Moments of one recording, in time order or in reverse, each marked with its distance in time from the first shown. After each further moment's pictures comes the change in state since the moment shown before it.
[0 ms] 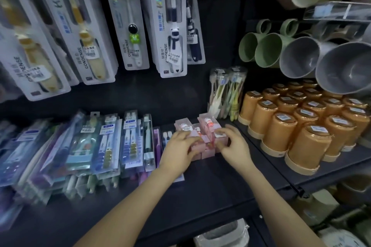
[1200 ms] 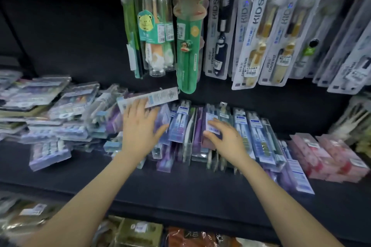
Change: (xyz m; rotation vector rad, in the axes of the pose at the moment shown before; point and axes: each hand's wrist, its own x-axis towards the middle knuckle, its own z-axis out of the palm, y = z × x) left_hand -0.209 -0.215 -0.267 0.639 0.374 -0.426; right_hand -0.066 -0.257 0.200 -0.020 -0.399 -0.404
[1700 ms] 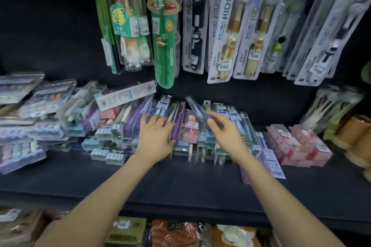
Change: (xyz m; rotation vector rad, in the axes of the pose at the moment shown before) left_hand -0.010 0.070 0.026 -0.051 -0.235 0.157; right_hand -0.018 0.018 -0.035 0.414 0.084 0.125
